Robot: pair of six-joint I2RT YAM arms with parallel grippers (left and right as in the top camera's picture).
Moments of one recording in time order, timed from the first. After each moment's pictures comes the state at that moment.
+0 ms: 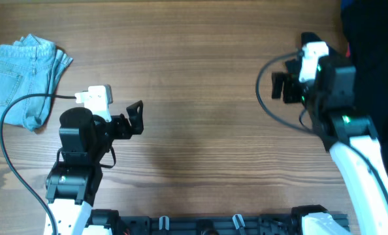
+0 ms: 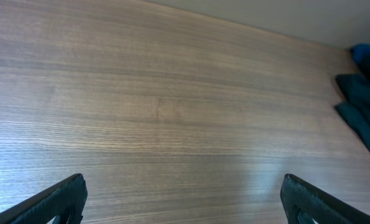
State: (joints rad) left arm -0.06 0.82 0.63 -0.36 0.19 -0.25; right arm 0.09 1.23 1.03 -0.51 0.04 -0.01
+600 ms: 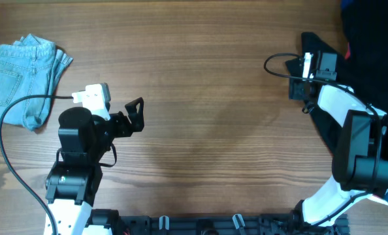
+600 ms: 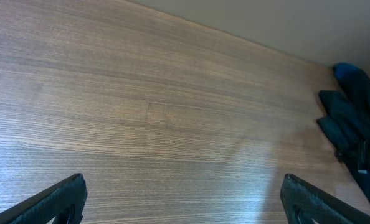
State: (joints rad) left arm -0.06 0.81 0.63 -0.34 0.21 -0.33; right arm -0.13 1.89 1.04 -0.22 0.16 -0.14
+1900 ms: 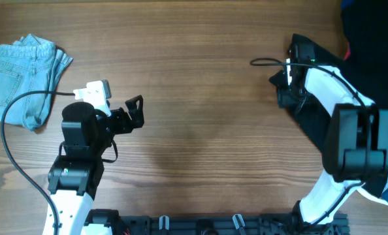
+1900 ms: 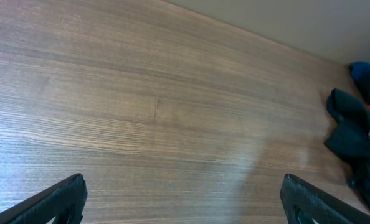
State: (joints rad) left arm -0.06 0.88 0.63 -0.31 0.18 -0.34; right arm -0.02 1.97 1.27 -0.75 0.25 -0.10
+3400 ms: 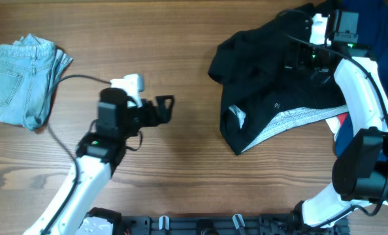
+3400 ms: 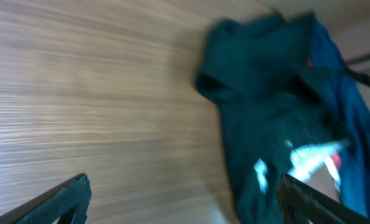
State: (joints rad) left arm -0.25 1.17 0.63 -0.08 0.30 -0.48; right arm -0.11 1.81 1.45 -0.67 -0.18 -0.11
